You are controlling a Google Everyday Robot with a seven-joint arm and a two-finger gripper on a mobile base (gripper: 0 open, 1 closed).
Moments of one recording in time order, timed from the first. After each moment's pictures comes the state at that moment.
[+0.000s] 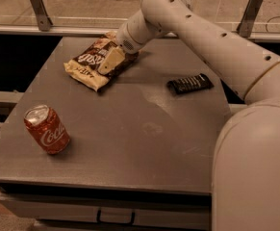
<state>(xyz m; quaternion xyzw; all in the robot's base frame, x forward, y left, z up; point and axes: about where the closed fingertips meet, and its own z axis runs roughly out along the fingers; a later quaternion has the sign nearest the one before) 0.753 0.083 0.867 -0.57 0.71 0.12 0.39</state>
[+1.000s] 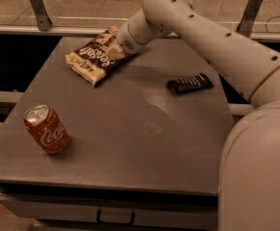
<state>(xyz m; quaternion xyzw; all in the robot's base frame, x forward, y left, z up) 0.747 0.082 0.872 -0.56 0.72 0.13 0.39</state>
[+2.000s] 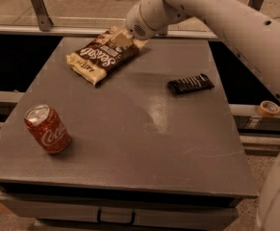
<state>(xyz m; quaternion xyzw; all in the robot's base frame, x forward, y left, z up) 0.713 0.055 0.937 -0.55 0.71 0.12 0.42</state>
